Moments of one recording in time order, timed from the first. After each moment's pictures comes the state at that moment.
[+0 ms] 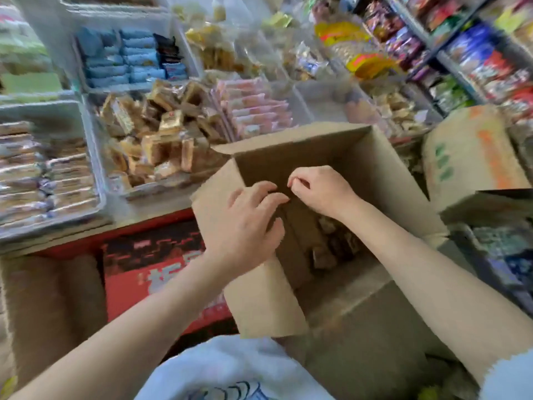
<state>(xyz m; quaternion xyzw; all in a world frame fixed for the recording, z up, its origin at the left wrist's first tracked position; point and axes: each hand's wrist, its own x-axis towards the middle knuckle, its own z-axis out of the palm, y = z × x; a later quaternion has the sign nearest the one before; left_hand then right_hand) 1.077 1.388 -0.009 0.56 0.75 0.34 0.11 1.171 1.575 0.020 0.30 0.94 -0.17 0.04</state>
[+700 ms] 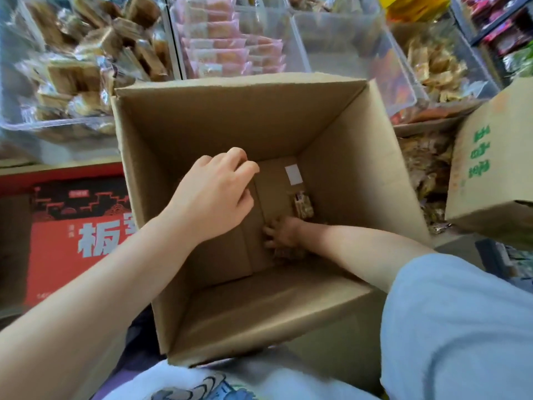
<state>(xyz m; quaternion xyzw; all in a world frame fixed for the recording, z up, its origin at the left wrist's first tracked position) 1.151 1.511 -0.046 0.56 0.81 0.16 0.08 1.288 1.678 -0.219 -0.21 0.82 0.15 0.51</state>
